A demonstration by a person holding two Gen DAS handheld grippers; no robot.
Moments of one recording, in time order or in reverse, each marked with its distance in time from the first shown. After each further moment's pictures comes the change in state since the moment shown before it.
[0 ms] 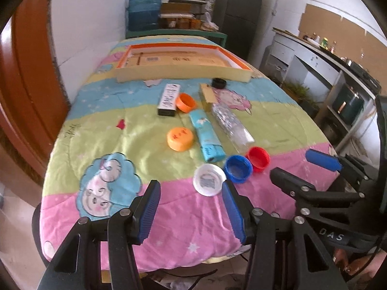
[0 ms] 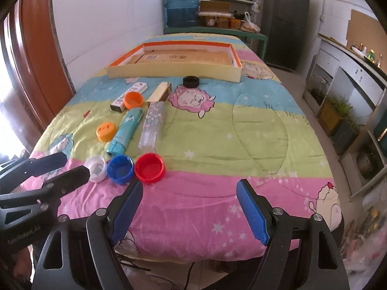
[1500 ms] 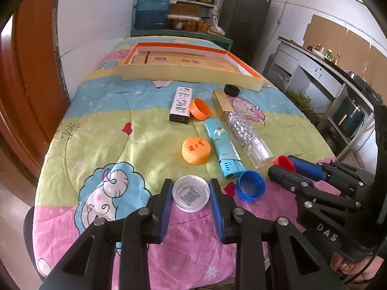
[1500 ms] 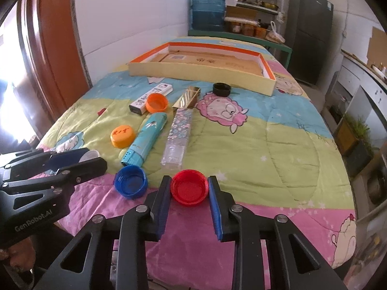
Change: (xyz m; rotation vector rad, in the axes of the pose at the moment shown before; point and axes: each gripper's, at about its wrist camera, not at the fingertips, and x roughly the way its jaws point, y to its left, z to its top) left arm 0.018 0.026 0.010 -0.071 -0.034 -0.017; right arm 0.020 0.016 0.017 -0.089 -0.045 0.092
